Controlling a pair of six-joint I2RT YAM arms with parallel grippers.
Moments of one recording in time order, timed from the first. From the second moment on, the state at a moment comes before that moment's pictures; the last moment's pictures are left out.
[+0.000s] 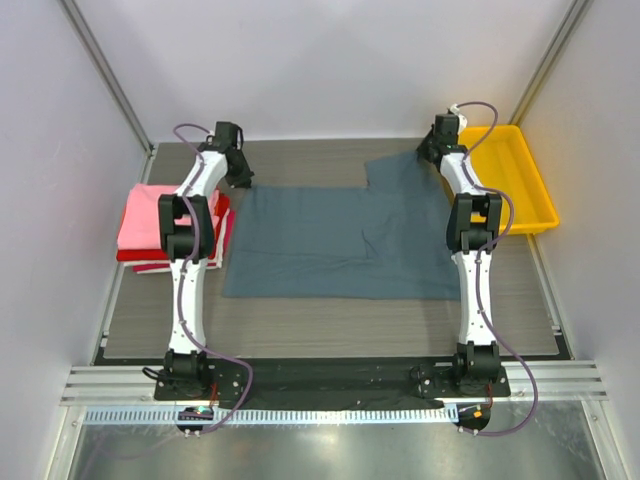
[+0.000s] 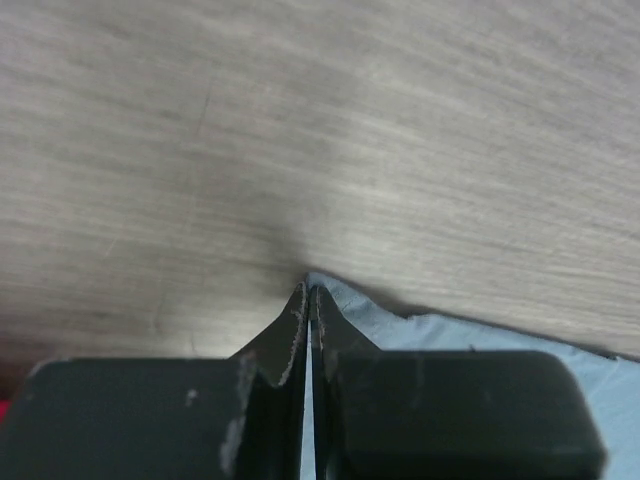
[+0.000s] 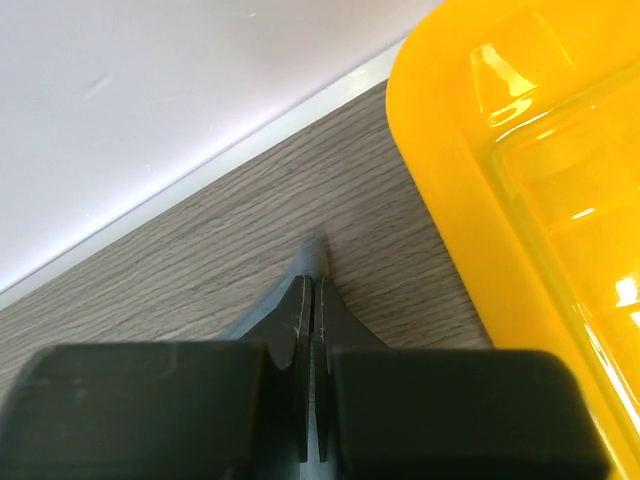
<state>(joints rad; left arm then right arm) -0.08 2.49 2.19 -0.71 0.02 -0.46 -0.01 2.74 2.45 -0.28 0.04 0.55</state>
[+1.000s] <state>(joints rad) -0.08 2.29 1.85 -0.47 0.05 -0.42 -0.03 2.27 2.03 -0.31 -0.09 0.51</state>
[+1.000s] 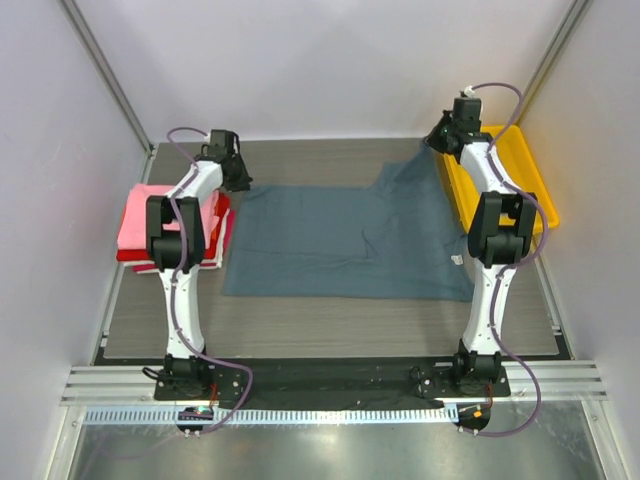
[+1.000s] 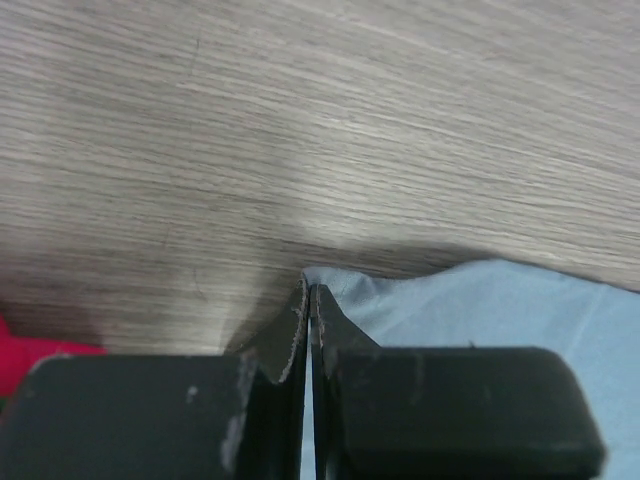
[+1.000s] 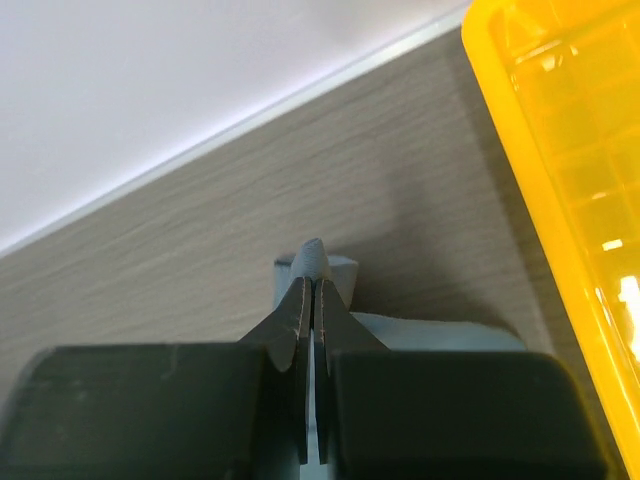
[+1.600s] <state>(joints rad) -0.08 2.13 1.68 -0.32 0.07 -0.42 -0.05 1.88 1.60 -0.27 -0.15 0.51</state>
